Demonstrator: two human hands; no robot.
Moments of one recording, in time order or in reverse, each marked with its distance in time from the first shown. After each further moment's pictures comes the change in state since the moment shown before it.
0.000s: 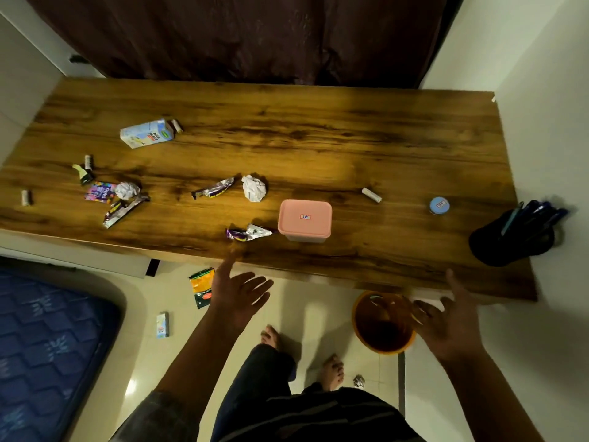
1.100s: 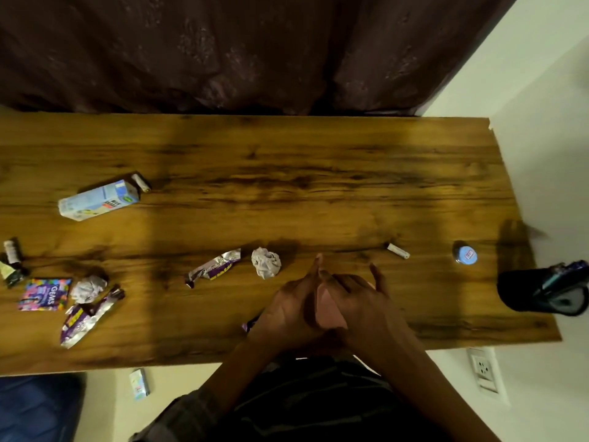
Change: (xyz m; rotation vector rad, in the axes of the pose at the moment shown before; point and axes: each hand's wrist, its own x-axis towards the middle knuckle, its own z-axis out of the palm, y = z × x) left_hand 0.123 0.101 0.064 1.297 -0.733 0.993; right_hand 0.032 0.039 0.265 -2.200 -0.178 -1.047
